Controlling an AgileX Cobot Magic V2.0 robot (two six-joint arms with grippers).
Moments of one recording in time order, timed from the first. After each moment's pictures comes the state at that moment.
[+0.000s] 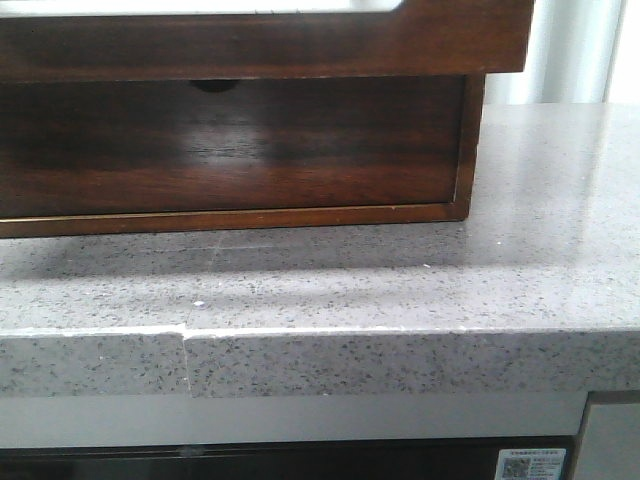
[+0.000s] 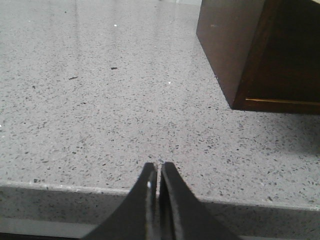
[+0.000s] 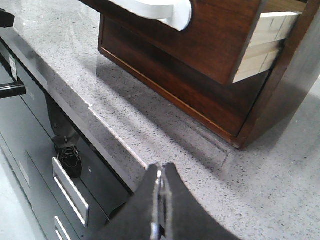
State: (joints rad) left arm -0.02 0.00 0.00 0.02 0.33 -0.10; right arm 0.74 0.12 -0.24 -0.06 0.37 -0.22
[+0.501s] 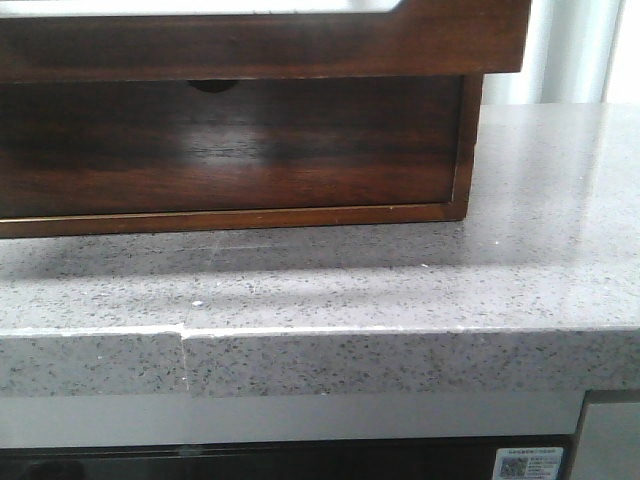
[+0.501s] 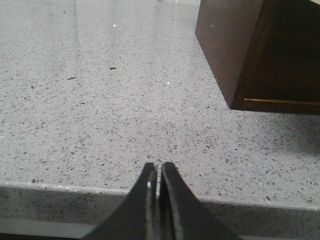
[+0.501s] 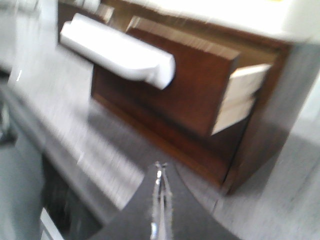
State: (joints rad) left arm -0.02 0.00 0.00 0.02 0.33 -0.10; right arm 0.68 0.12 -0.21 -0.06 0.12 -0.15
